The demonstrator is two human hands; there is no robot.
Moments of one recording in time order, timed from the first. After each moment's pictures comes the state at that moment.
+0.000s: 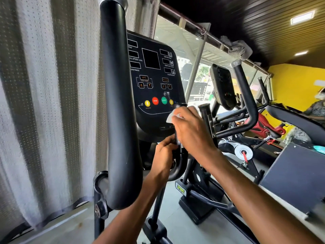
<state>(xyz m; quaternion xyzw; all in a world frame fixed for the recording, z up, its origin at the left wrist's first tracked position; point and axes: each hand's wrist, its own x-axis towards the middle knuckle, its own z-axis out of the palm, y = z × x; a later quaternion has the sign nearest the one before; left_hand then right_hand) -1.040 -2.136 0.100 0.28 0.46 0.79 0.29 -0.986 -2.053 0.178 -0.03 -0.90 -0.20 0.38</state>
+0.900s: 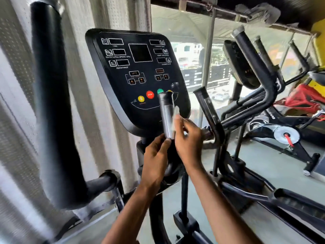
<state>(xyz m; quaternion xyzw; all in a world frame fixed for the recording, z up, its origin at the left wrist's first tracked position) -1.010 -2.139 0.088 0.29 0.56 0.76 0.14 -0.987 -2.038 0.108 -0.17 -0.70 0.35 0.60</state>
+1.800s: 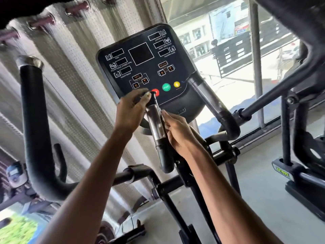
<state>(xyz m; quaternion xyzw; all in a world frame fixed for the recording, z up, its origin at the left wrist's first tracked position) -1.045 -2.106 0.211 0.30 0.81 0.48 -0.17 -1.006 -1.995 0.112 0.06 -0.40 0.90 0.17</state>
